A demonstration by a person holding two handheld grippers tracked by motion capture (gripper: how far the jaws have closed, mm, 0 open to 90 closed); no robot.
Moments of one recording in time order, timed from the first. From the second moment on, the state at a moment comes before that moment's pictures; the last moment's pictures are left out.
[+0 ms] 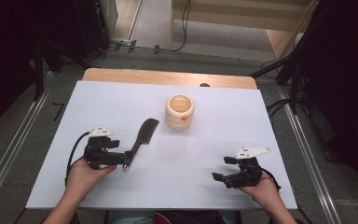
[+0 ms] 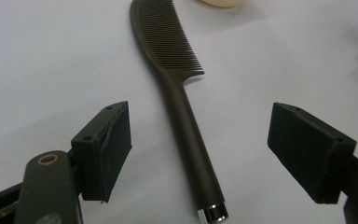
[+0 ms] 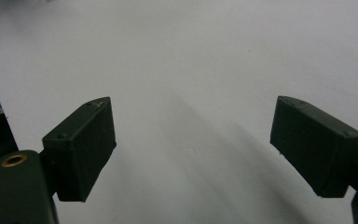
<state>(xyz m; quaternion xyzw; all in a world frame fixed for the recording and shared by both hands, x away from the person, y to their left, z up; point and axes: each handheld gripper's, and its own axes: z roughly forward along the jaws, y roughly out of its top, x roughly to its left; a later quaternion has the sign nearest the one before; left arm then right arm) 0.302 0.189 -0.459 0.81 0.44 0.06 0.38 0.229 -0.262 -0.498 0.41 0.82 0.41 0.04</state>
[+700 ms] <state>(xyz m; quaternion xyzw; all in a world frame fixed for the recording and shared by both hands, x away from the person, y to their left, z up) 0.322 0.156 -0.459 0.82 0.45 0.09 0.35 0.230 -0.262 -0.498 0.41 0.81 0.41 0.04</state>
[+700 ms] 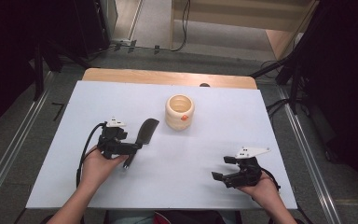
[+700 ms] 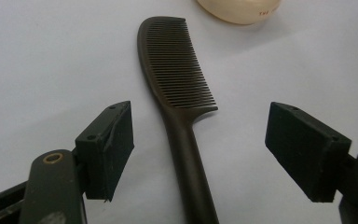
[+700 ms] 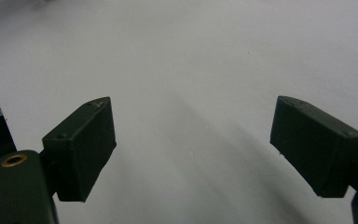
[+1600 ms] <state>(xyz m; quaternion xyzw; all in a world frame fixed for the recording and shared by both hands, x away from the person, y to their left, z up) 0.298 0.163 -0.480 0.82 0.47 0.08 0.32 0.242 -0.254 -0.496 0.39 0.82 0.42 0.03</state>
